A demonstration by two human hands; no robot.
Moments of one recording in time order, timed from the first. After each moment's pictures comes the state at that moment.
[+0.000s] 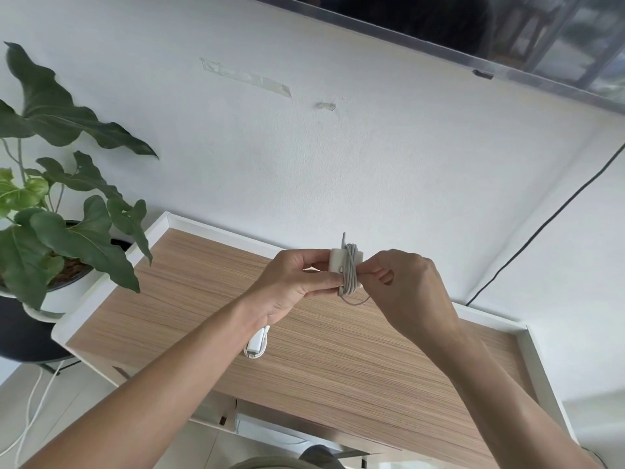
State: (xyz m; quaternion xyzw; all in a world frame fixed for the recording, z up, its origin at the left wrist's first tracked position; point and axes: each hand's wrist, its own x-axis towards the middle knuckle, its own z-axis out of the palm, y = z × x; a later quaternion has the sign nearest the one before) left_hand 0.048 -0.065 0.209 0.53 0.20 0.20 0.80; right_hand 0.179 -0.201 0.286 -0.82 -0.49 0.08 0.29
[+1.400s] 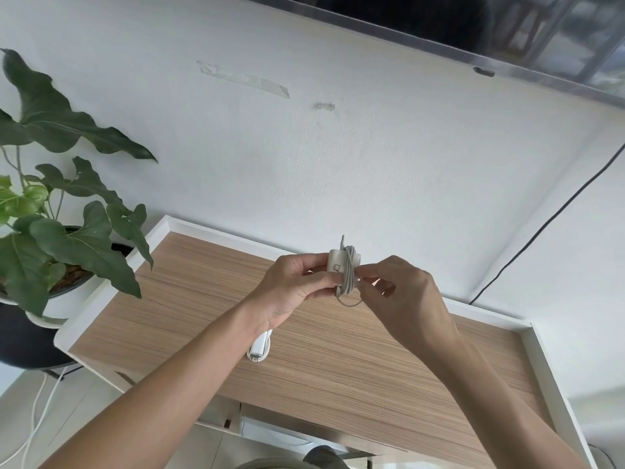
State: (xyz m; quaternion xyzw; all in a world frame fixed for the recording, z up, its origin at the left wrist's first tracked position) left_hand 0.050 -0.061 0.202 0.53 0.20 0.20 0.80; right_hand 0.183 -0.205 0.262 -0.79 -0.50 0.08 0.34
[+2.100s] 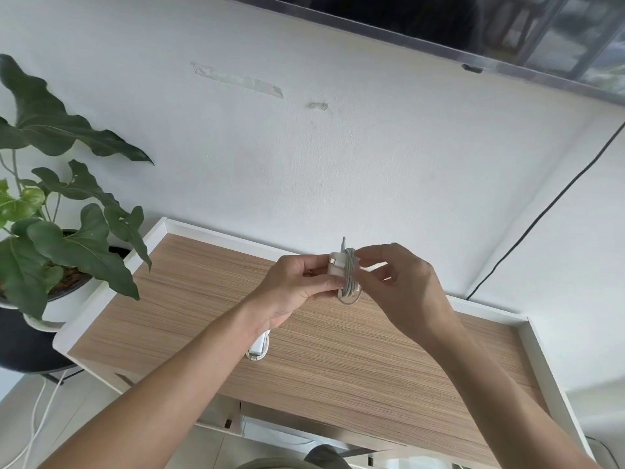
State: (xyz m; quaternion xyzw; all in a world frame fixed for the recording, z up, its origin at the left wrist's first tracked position) left_hand 0.052 -0.070 0.204 0.55 0.21 0.19 0.79; right_hand 0.189 -0.207 0.267 -0.78 -0.47 0.14 0.40
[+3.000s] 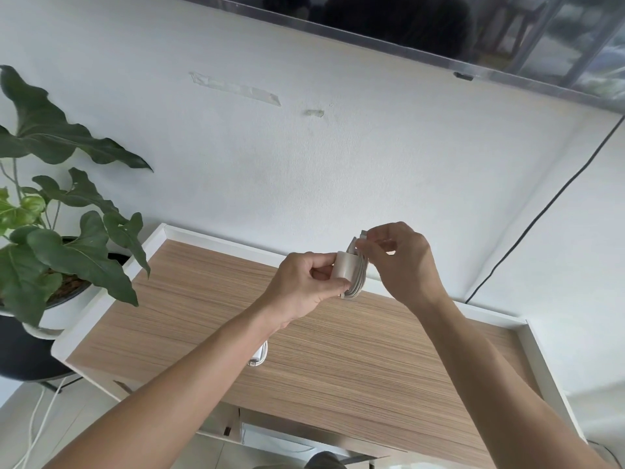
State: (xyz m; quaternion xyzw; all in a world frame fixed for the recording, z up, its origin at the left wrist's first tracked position) left_hand 0.067 -0.075 0.210 0.68 0.25 0.25 0.64; right_hand 0.217 -0.172 0.268 -0.78 -0.42 0.11 0.45
